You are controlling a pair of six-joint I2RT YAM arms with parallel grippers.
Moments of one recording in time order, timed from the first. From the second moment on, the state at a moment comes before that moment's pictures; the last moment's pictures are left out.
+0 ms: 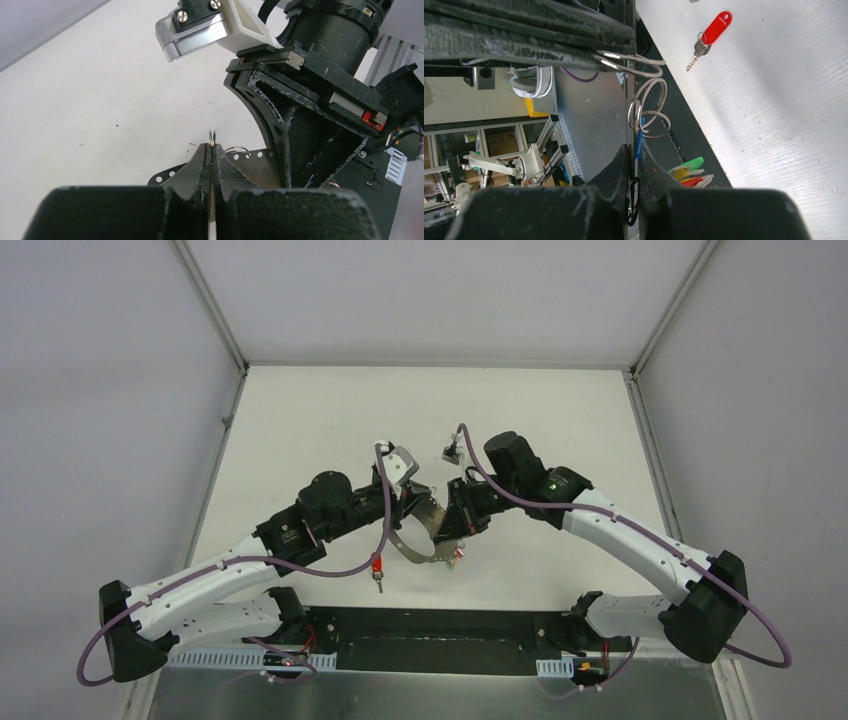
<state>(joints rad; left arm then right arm) -0.99 0.88 0.79 0.02 -0.01 -0.01 0.80 1.24 1.05 -0.55 -0.73 0.47</state>
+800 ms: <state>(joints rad) -1.02 0.80 0.66 0.21 -0.07 0.02 0.78 1.25 1.05 -0.48 -0.84 0.61</state>
